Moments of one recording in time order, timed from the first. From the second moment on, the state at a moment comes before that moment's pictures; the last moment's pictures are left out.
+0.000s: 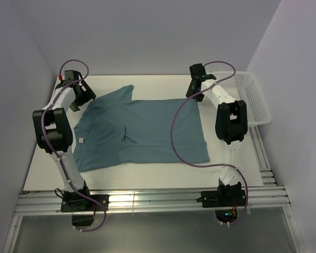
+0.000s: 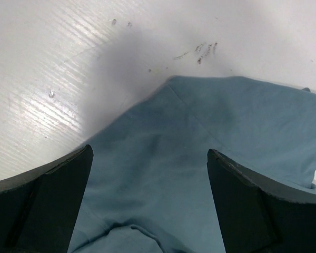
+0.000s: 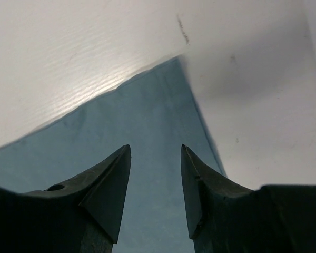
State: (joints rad) left arm 0.10 2.03 1.63 -0.56 -0.11 -0.55; right arm 0.20 2.17 1.85 -0.70 0.21 0.56
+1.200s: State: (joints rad) left arm 0.16 2.01 1.60 -0.48 -0.06 -0.52; right arm 0.19 2.50 2.23 -0.85 0.39 0.71
